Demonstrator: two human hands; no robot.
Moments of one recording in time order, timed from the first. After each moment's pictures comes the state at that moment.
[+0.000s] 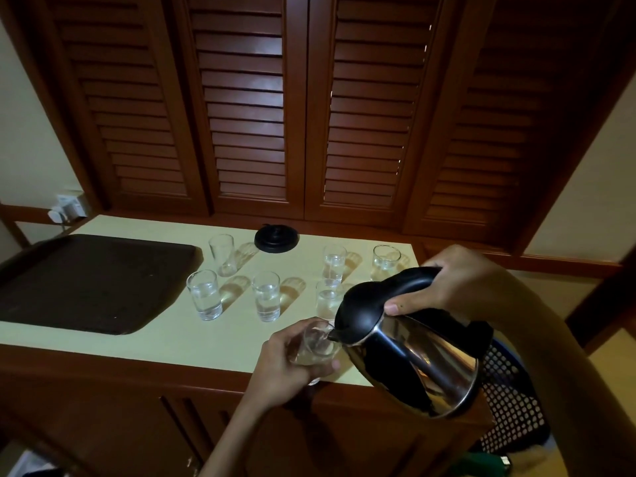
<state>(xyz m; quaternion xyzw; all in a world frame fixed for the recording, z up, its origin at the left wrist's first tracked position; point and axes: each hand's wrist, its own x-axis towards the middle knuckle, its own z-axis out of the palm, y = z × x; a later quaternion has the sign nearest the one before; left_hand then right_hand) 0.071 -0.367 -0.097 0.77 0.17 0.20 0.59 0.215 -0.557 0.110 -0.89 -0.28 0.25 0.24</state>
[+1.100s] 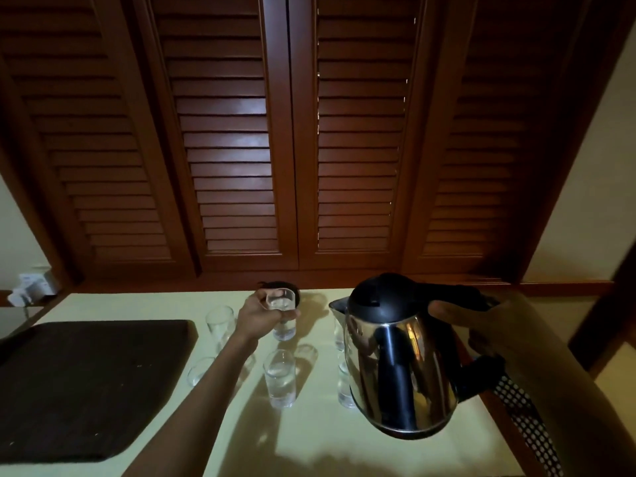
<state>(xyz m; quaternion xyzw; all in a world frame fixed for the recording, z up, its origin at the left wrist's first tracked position) 0.212 -0.154 -0.052 0.73 0.32 0.18 0.58 0.235 -0.527 0.095 -0.74 -0.22 0.17 0.61</state>
